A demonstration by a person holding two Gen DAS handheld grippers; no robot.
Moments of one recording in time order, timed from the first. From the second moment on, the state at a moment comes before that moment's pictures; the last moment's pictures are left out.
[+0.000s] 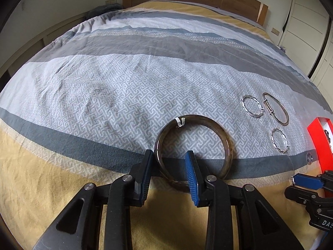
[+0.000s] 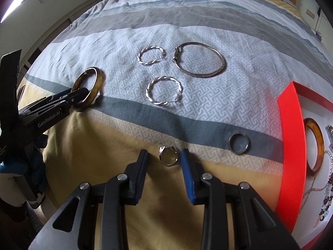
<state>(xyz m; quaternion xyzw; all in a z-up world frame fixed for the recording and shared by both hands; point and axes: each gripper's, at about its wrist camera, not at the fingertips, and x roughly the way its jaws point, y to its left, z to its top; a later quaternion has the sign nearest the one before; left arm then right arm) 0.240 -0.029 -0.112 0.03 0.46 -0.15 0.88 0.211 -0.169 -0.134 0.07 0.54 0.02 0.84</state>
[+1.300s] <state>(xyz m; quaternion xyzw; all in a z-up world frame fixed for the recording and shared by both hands) 0.233 -0.031 -0.101 0.01 0.44 -0.17 0.88 0.211 -0.153 -0.128 0.06 0.54 0.02 0.84</state>
